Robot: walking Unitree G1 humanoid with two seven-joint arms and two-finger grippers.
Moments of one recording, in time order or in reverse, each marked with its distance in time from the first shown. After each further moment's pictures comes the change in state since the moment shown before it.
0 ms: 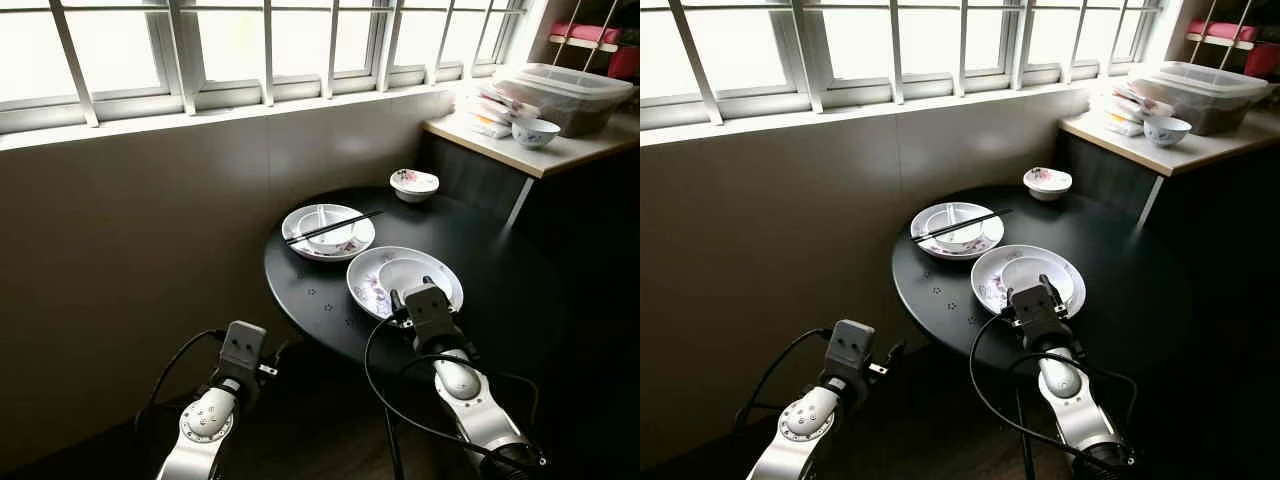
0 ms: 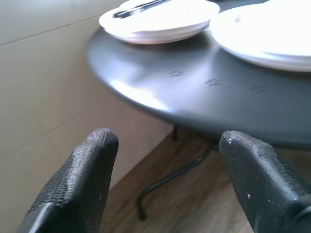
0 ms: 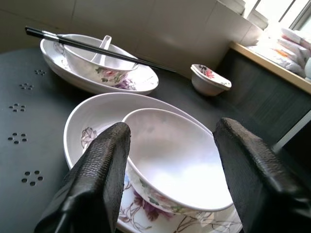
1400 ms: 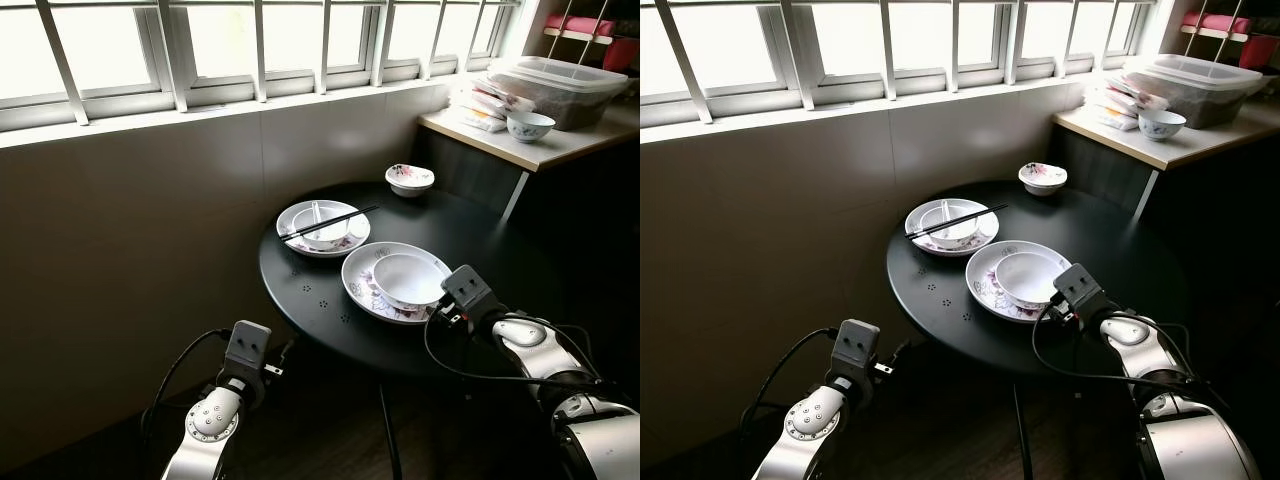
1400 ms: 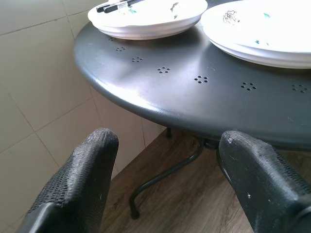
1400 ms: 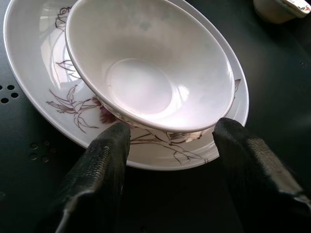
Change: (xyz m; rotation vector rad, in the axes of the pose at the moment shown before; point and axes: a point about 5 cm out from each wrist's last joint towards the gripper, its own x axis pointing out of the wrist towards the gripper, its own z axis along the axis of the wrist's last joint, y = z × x) left arm 0.002 -0.003 0.000 -0.007 0.004 -0.004; right arm 0.023 -0.083 -0.020 -0.110 0.325 0.333
